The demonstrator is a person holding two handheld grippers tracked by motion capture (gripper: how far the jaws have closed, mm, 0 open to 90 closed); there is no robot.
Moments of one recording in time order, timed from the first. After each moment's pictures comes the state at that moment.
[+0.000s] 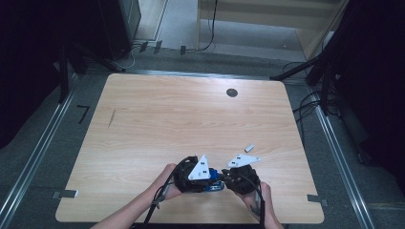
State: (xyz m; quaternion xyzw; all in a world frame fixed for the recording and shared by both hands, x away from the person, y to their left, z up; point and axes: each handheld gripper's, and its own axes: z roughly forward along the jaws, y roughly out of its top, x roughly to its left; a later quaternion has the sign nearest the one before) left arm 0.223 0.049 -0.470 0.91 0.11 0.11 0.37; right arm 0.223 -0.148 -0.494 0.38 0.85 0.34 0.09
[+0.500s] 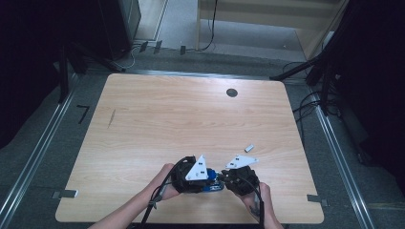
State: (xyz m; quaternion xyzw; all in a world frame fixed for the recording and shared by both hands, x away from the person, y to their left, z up) left arm 0.221 0.055 -0.465 0.92 0.10 0.11 0.37; right arm 0.221 -0.145 -0.496 0.37 0.86 0.33 0.10
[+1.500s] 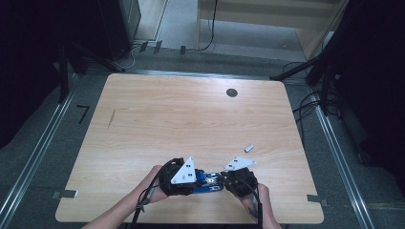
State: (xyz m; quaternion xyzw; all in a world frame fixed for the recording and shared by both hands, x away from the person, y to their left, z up) left arm 0.210 0.084 -0.455 0.91 0.10 0.12 0.39; right arm 0.219 -0.142 -0.500 0.37 0.86 0.33 0.11
